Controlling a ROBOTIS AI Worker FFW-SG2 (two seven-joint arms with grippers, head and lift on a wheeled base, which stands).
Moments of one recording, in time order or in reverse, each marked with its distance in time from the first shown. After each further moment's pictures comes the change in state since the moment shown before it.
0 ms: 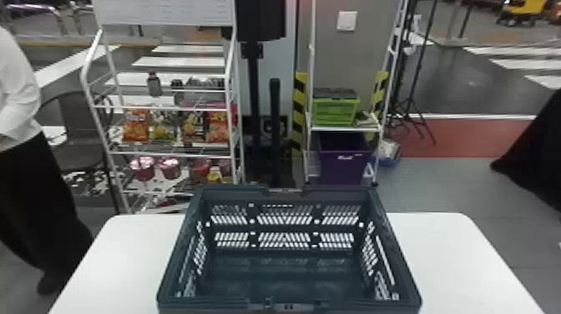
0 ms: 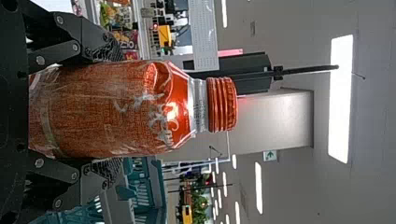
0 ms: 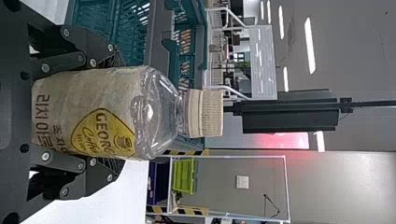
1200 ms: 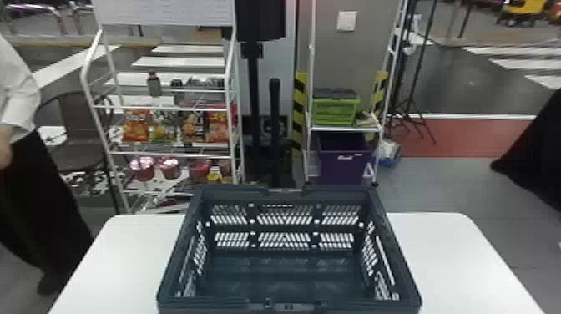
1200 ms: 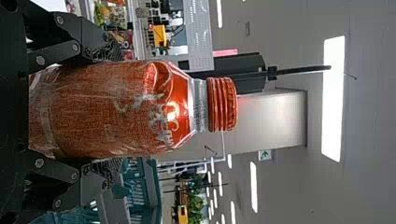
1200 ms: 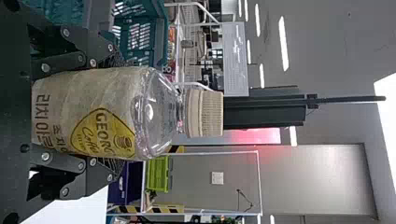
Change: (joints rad) left arm 0.010 0.000 0.000 0.008 0.006 -0.040 -0.002; right arm -0.026 0.046 -0.003 -0.232 0.005 0.166 0.000
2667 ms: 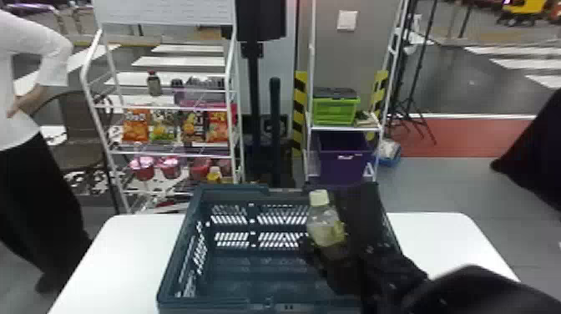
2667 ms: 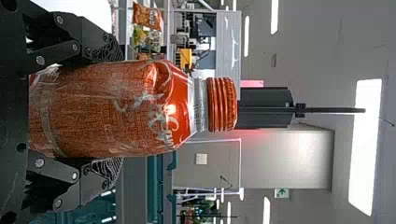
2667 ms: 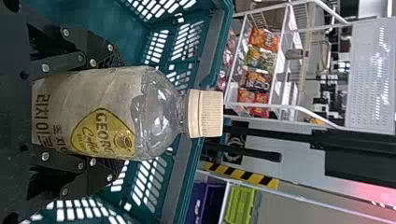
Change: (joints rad) left arm -0.125 0.006 0.024 0.142 0.157 0.089 -0.014; right arm -1.106 0.086 0.371 0.099 0.093 1.528 -0.210
